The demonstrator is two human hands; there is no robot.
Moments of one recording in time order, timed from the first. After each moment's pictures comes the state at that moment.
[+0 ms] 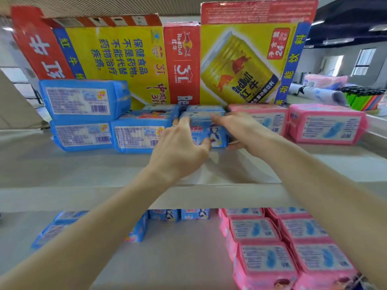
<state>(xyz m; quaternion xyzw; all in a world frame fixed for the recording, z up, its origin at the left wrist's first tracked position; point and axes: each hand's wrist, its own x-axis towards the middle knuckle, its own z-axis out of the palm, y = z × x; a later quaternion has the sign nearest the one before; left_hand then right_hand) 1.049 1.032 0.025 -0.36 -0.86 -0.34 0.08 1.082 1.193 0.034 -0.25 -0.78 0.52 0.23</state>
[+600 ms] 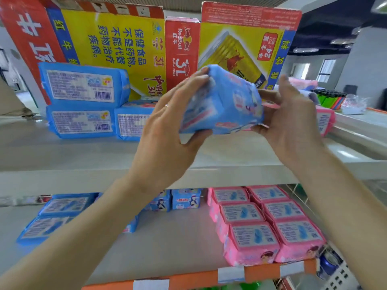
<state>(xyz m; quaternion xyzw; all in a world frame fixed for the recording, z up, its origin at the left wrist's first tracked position) 1.059 0.967 0.013 -0.57 -0.57 -0.54 0.25 1.182 1.121 0.057 -0.14 -0.61 0.64 0.44</state>
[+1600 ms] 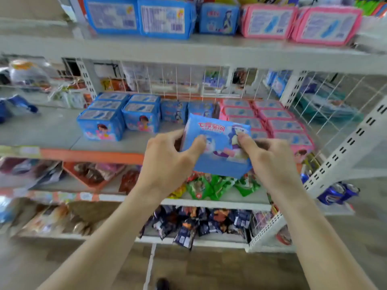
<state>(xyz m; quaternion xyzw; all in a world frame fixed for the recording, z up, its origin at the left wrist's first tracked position) 1.239 0.841 -0.133 -0.32 -0.78 -0.53 -0.03 1.347 0.993 -0.130 -0.29 -0.78 0.48 0.29</state>
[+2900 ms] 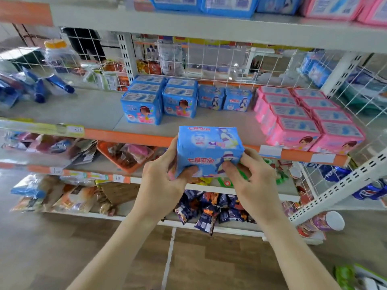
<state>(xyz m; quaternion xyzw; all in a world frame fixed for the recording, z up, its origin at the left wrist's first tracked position) 1.186 0.689 -0.218 -0.32 -0.75 -0.58 -0.05 1.291 0.857 -0.219 -0.14 -0.83 0.44 0.31</state>
